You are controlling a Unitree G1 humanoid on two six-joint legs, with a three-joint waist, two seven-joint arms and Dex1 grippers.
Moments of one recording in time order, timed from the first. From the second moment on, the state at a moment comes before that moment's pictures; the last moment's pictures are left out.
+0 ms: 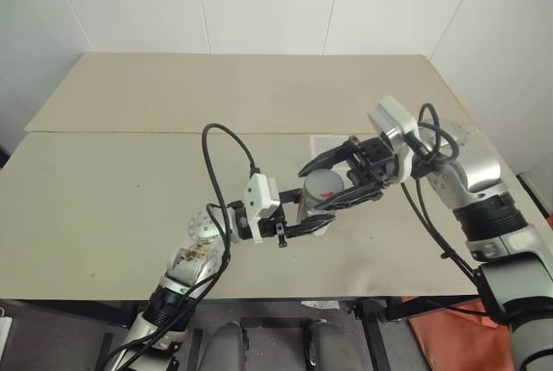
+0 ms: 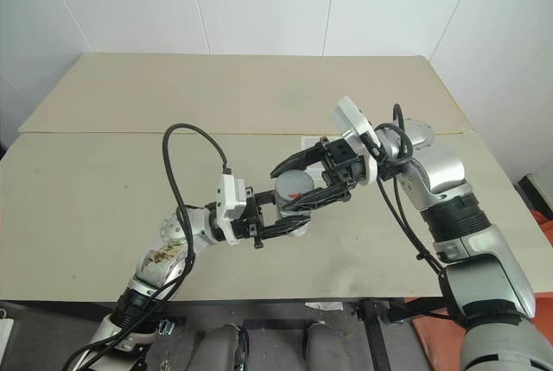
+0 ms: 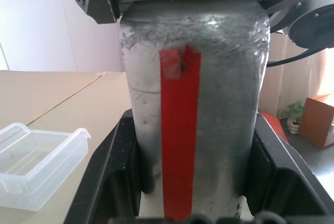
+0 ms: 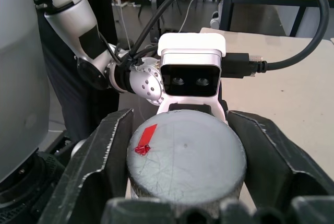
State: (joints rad) left arm -0.35 0.24 -0.26 -0.12 -0.36 0.11 -0.97; right arm -0.89 -0.72 0.34 0.21 0.77 0.28 1.57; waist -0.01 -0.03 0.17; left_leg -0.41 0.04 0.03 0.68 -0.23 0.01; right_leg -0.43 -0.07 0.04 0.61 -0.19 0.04
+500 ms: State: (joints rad) left arm -0.33 0.28 -0.23 -0.09 -0.35 0.07 -0.96; right arm -0.50 -0.84 -0.05 -0.04 0.80 0.25 1.45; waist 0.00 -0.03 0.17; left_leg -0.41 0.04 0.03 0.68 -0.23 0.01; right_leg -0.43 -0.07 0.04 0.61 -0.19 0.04
